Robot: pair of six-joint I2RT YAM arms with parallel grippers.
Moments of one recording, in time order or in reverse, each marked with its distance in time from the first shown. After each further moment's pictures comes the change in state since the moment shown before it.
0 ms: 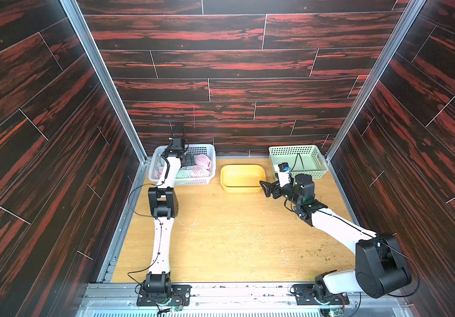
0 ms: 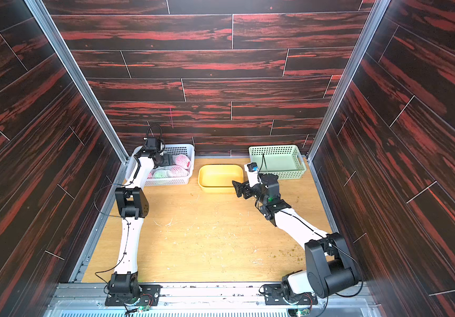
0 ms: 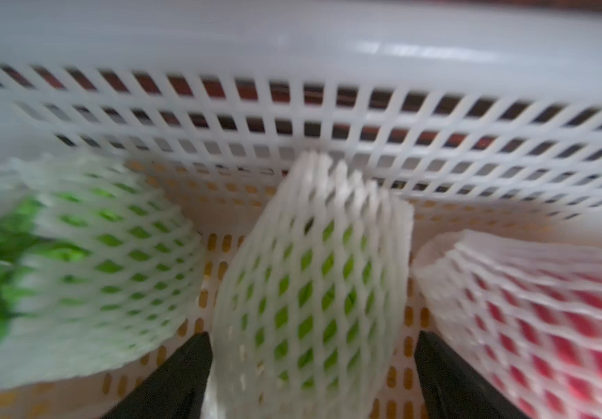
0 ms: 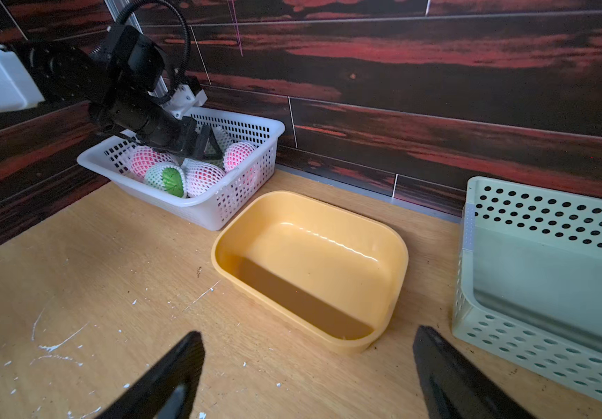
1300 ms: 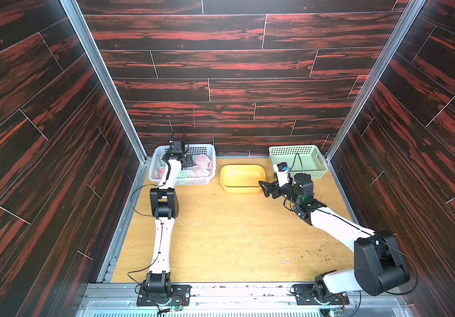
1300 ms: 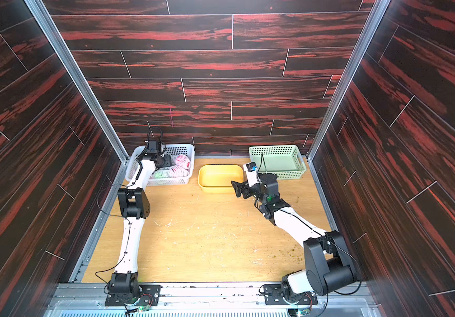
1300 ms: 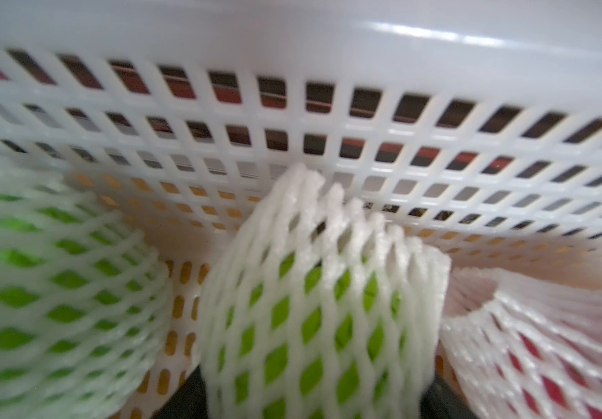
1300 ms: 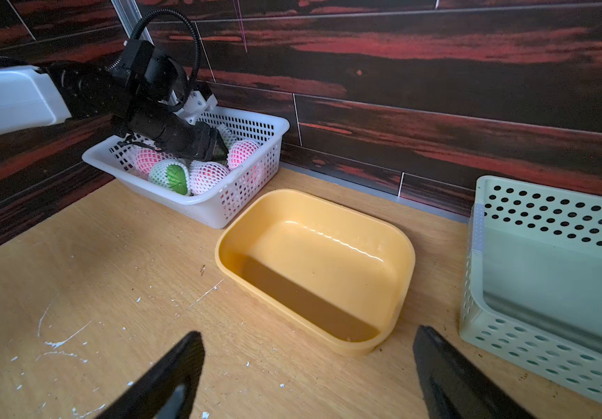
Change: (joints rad) left arm 0.006 0.056 0.027 0.088 0.028 -0.028; right arm 0.002 0.018 0.013 -0.002 -0.013 0.000
